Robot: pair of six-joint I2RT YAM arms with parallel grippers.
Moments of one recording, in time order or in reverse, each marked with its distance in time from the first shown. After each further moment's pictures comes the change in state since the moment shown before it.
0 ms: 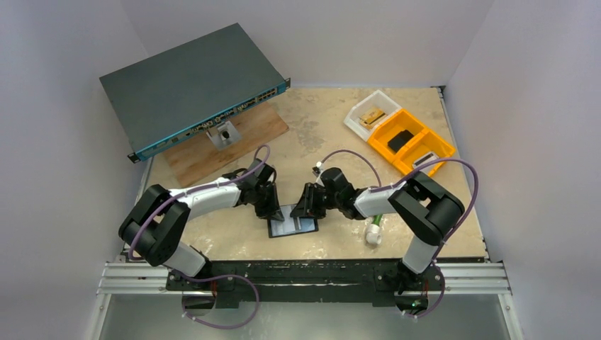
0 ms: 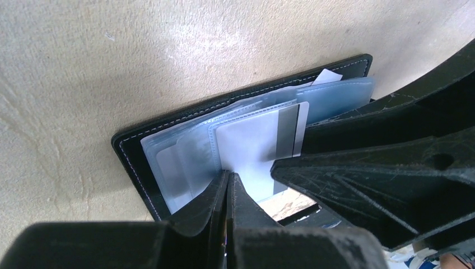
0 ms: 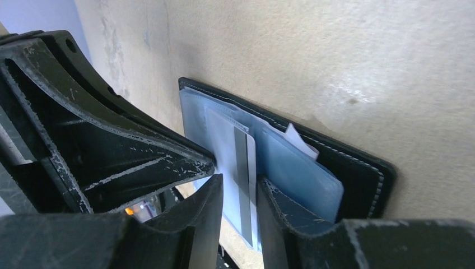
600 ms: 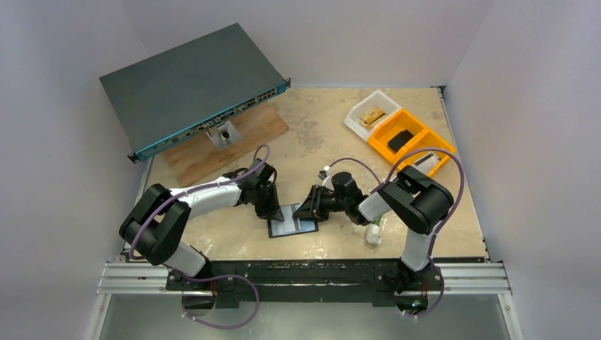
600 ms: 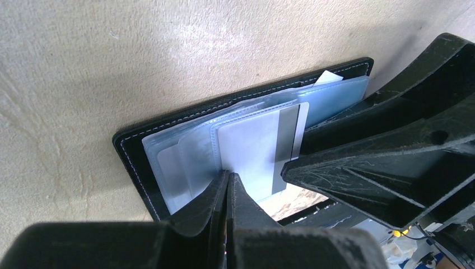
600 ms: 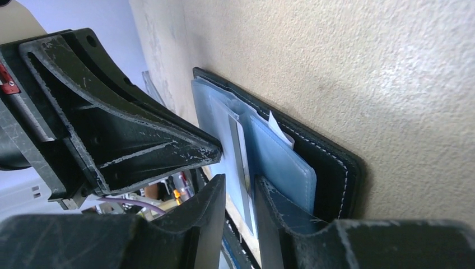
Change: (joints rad) left arm -0.001 0.008 0.010 -0.014 -0.007 -0.023; right arm -0.085 0.100 -0.136 0.374 -0.198 0.169
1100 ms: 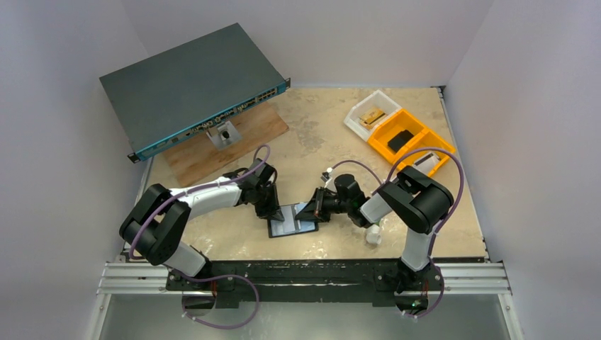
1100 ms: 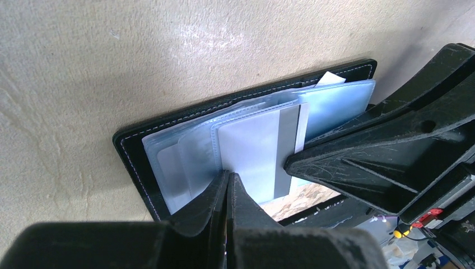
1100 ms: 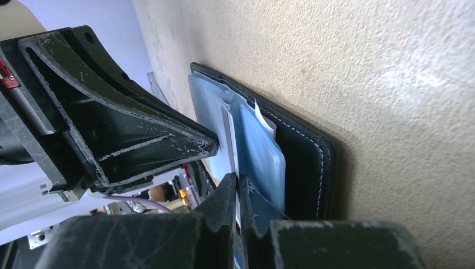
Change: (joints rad) left arm 0.000 0.000 0.002 -0.006 -0.006 0.000; right arm -0.013 0.012 -0.043 0.073 -0.008 0.040
